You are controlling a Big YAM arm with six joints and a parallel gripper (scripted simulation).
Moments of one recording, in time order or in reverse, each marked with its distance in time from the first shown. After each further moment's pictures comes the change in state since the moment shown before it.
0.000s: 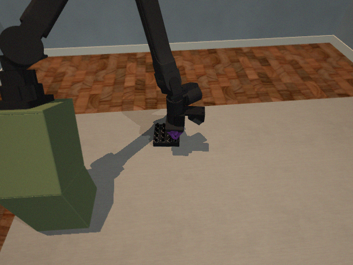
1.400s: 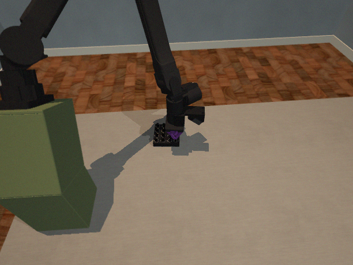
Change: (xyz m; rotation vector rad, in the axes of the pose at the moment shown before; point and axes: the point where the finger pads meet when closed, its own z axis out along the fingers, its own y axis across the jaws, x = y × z) arm 0.001 0.001 0.000 0.001 0.001 0.000
